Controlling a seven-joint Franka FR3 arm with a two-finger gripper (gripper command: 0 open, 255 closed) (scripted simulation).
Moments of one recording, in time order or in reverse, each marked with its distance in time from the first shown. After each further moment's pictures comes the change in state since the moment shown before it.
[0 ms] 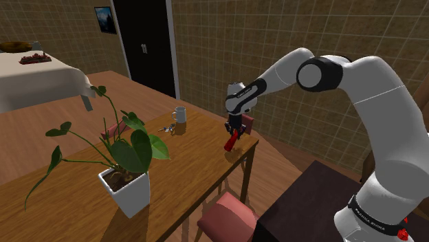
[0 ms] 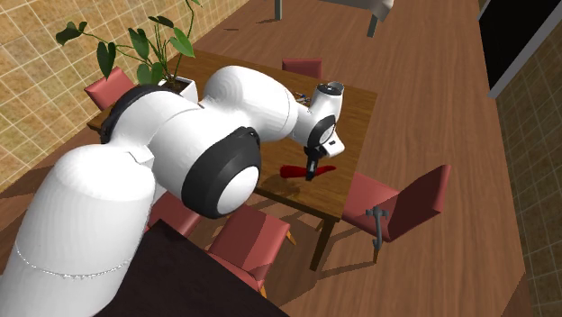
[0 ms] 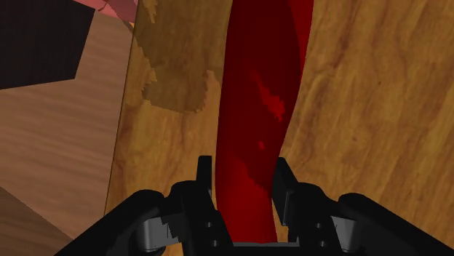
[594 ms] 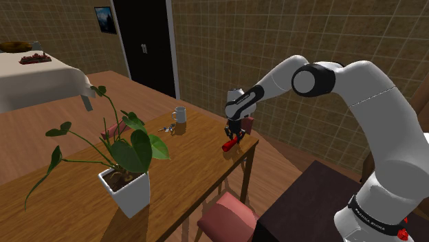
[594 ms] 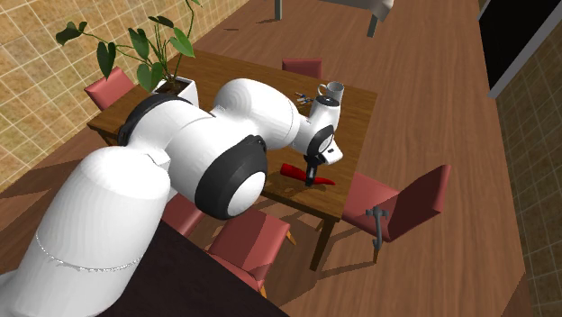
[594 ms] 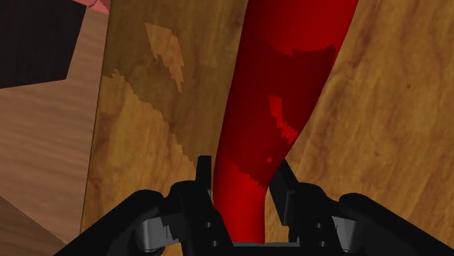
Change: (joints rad) arm 0.002 0.075 -0.004 0.030 -0.004 0.045 0.001
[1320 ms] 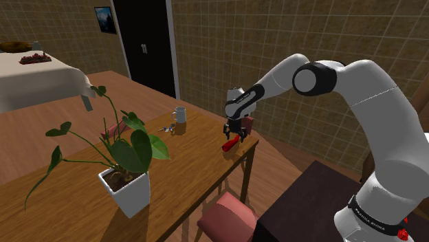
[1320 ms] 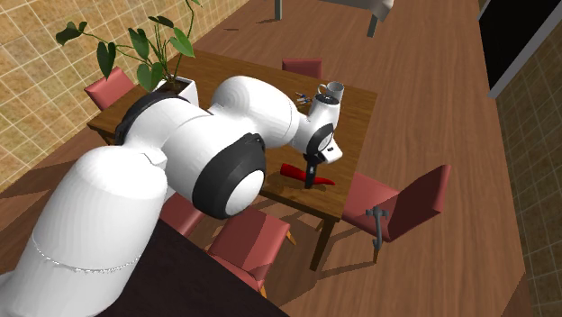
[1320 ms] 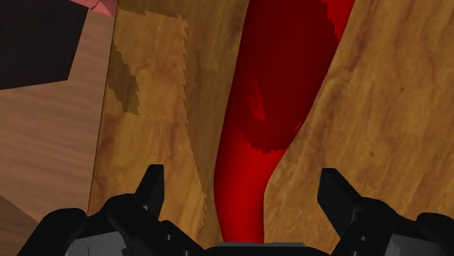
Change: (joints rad) arm 0.001 -0.015 0.001 -0.010 0.001 -0.006 0.002
